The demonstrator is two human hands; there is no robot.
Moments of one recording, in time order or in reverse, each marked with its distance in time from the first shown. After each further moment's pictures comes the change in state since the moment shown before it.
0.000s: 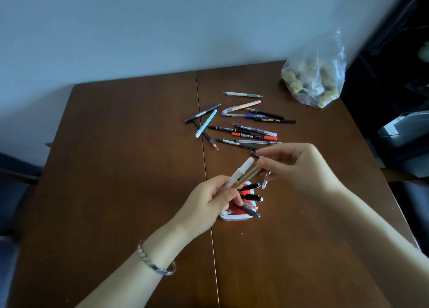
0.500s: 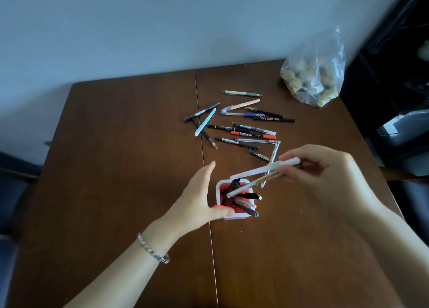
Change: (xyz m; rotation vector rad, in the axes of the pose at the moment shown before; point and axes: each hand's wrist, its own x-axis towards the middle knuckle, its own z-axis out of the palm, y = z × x) left_hand 0.008 -0.025 -0.009 0.465 -0.010 -0.174; right_hand -0.031 -0.003 -0.022 -0.373 0.142 -0.231
